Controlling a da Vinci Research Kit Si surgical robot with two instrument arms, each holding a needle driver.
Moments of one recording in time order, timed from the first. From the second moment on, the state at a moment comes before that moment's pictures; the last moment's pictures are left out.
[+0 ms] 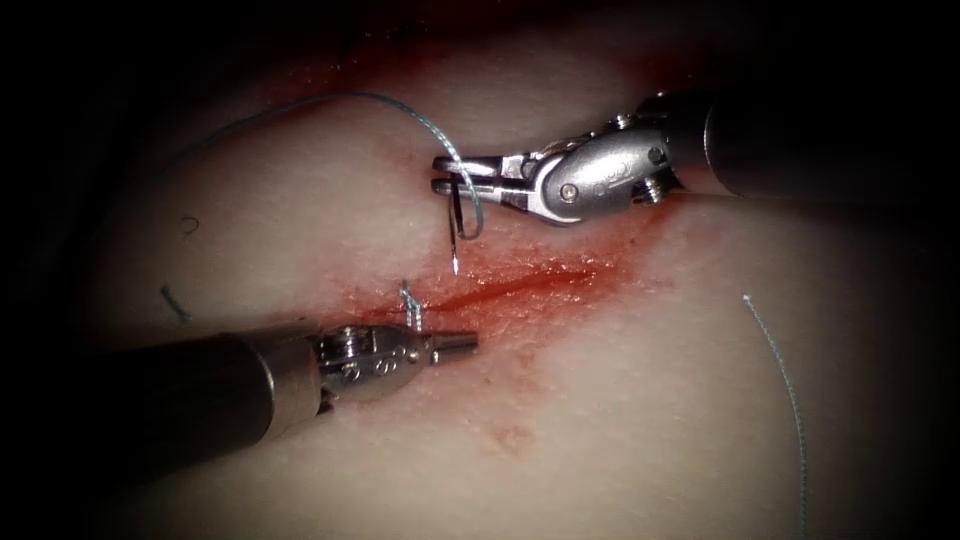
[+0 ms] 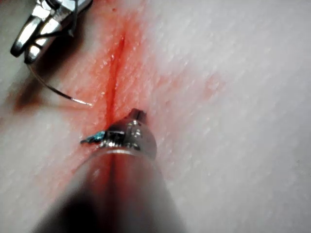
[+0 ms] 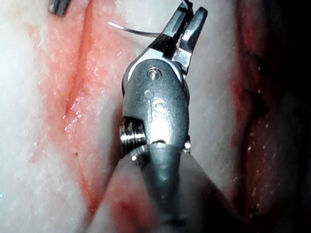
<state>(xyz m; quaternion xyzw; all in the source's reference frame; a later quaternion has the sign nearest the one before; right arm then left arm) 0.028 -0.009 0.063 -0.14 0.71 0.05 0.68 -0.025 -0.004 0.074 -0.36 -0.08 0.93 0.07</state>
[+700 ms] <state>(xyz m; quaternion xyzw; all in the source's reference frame) 0.028 -0.010 0.065 -0.17 0.70 0.01 0.69 -0.025 -0.004 0.073 -0.36 -0.08 0.93 0.07</state>
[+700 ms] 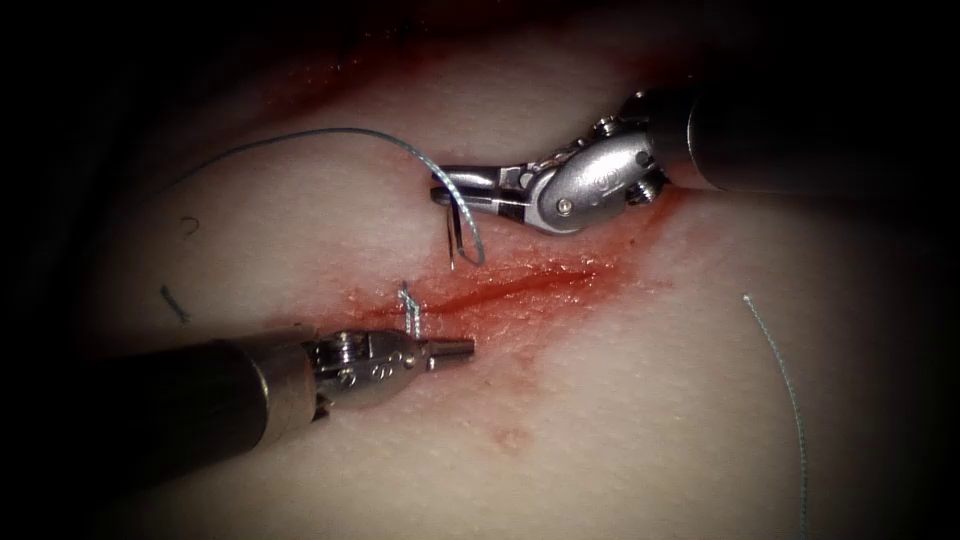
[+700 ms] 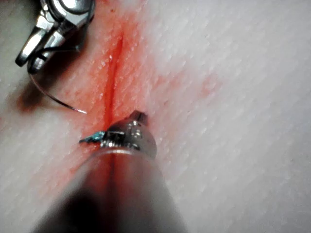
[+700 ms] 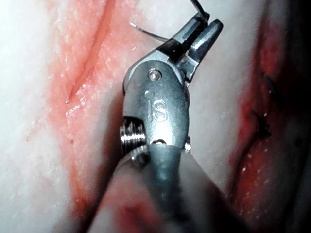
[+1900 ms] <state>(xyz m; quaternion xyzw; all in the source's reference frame) 0.028 -0.016 0.069 -0.11 0.68 0.00 0.72 -0.024 -0.004 0.073 -0.36 -0.09 0.93 0.08</state>
